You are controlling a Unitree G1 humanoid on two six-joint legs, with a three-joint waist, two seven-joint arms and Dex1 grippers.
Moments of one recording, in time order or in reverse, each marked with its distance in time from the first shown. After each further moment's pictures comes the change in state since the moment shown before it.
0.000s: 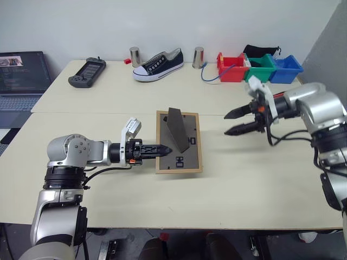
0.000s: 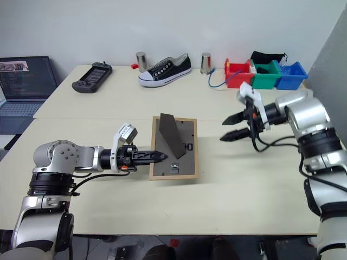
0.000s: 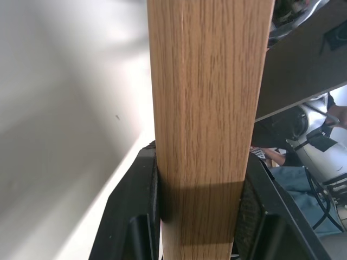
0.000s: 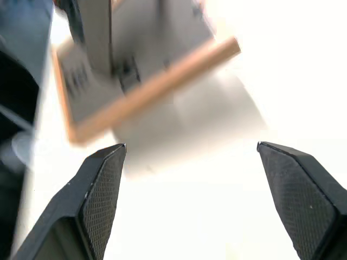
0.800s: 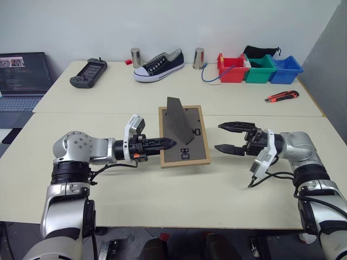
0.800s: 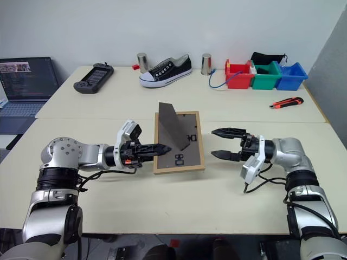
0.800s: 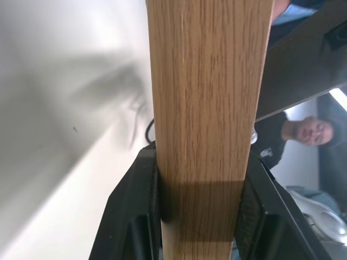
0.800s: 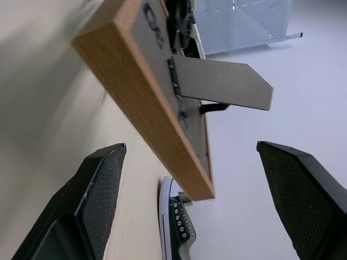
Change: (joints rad) left arm -0.061 -0.067 0.081 0.157 -0.202 0.086 0.163; right arm 0.211 0.227 -0.345 0.393 -0.614 -1.950 -0.714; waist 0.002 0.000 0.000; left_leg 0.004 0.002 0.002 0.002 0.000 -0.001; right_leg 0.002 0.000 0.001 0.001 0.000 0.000
